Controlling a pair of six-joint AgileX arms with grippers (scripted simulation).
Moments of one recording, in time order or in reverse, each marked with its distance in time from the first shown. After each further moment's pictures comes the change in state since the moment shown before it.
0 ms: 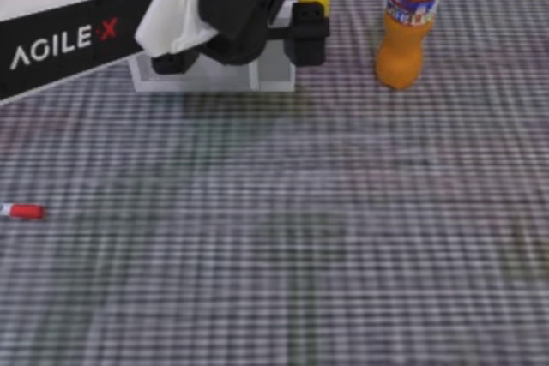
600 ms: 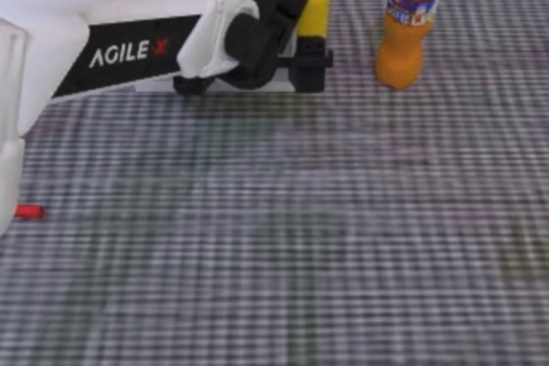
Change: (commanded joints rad) left arm 0.061 0.218 0.080 0.159 0.040 0.058; right arm 0.000 0.000 0.000 0.000 0.000 0.000
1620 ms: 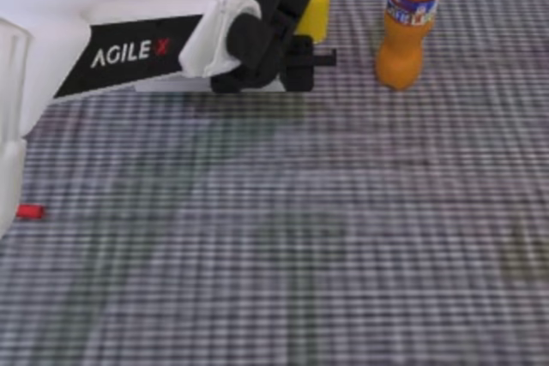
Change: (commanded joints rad) left arm 0.000 0.000 0.000 0.000 0.000 0.000; right arm 0.000 0.000 0.000 0.000 0.000 0.000
